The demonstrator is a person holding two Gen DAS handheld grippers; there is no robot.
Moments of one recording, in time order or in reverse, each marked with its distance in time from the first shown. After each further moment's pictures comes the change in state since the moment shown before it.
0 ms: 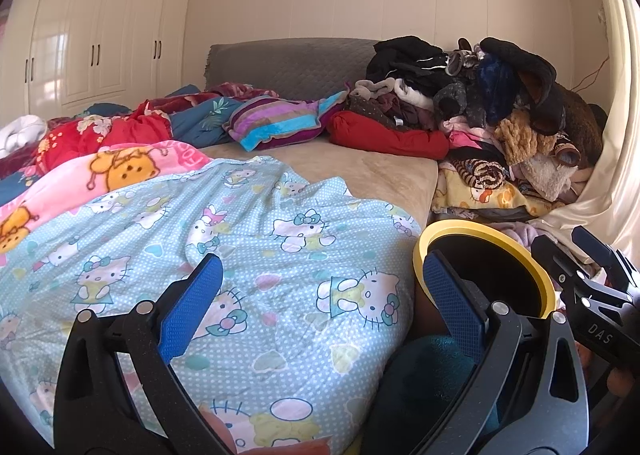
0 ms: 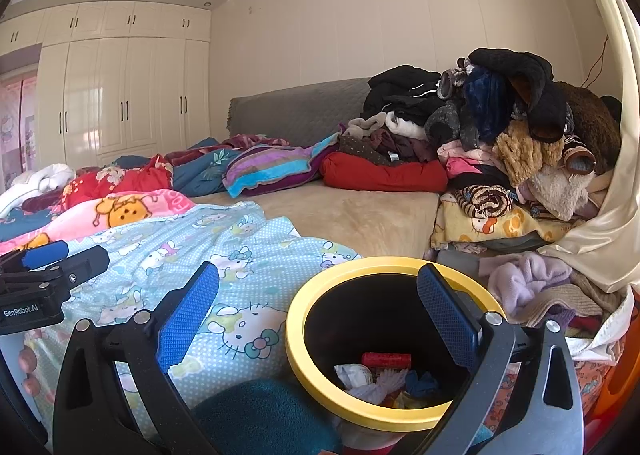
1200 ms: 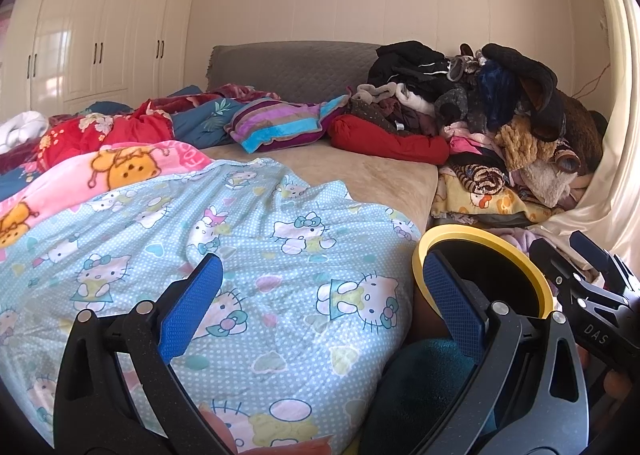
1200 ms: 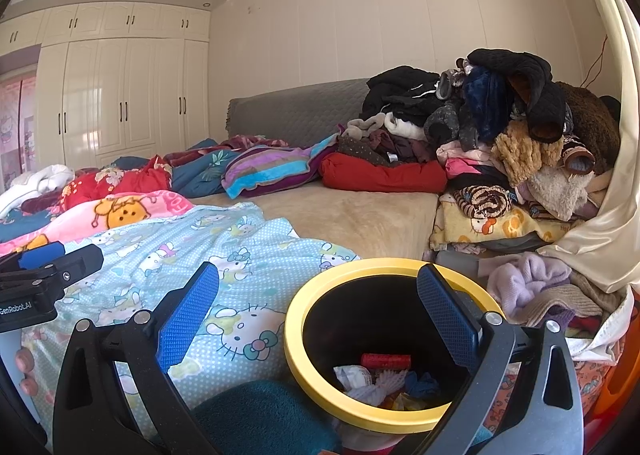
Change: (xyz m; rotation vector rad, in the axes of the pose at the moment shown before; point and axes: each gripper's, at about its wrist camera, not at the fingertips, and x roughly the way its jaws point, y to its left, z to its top) left arm 0.001 0.002 0.000 -0.015 0.000 -0.004; right arm 0.001 -0.001 0.001 0.000 -0.004 0.004
